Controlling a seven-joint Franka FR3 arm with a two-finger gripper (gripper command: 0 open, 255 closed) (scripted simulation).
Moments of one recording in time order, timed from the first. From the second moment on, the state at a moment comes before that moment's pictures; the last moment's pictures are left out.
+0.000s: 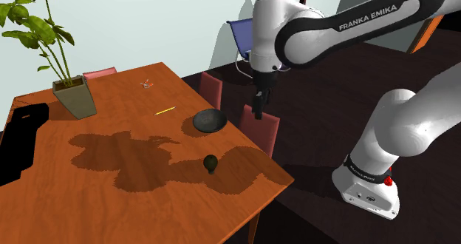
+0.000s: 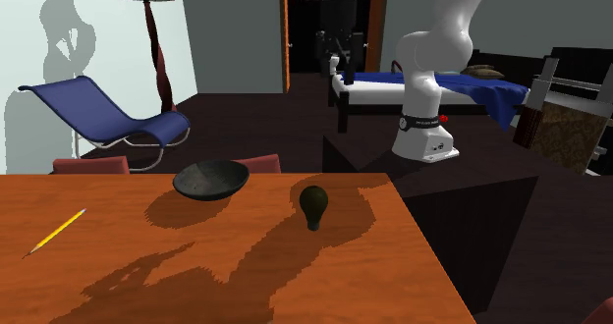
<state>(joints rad) 0.07 -0.48 0.31 -2.50 0.13 1.99 0.05</state>
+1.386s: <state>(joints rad) 0.16 0.31 0.48 -2.11 -0.33 2.36 0.57</state>
